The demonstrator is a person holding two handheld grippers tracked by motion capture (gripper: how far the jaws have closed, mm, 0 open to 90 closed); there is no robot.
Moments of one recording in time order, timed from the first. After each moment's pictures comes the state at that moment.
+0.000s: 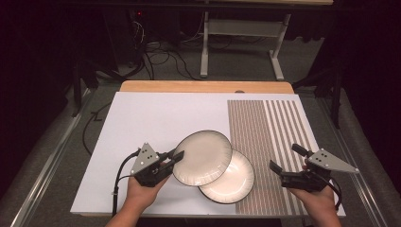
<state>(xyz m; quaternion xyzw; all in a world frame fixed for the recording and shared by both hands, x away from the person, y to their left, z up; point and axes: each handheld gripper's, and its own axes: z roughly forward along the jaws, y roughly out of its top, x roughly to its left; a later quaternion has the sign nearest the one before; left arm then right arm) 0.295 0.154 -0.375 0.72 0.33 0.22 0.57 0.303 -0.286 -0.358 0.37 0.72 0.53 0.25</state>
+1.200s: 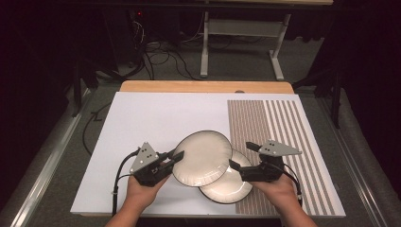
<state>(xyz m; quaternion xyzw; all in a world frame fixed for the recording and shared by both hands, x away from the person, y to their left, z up) 0.296 0.155 -0.375 0.72 0.33 0.21 0.57 0.332 -0.191 -0.368 0.32 0.78 0.51 0.16</state>
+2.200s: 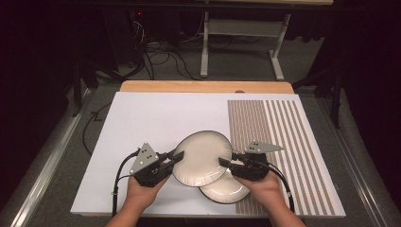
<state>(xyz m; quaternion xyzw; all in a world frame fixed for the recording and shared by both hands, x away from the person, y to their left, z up) 0.295 0.155 -0.375 0.72 0.33 0.21 0.57 0.344 -0.164 -0.391 0.34 0.79 0.50 0.08</state>
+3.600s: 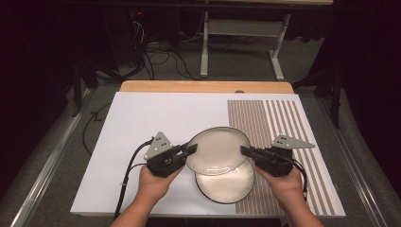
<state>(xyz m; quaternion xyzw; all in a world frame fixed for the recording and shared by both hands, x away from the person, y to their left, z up) 0.318 0.117 -0.348 0.73 0.34 0.17 0.58 0.339 -0.215 -0.354 0.36 0.76 0.53 0.12</state>
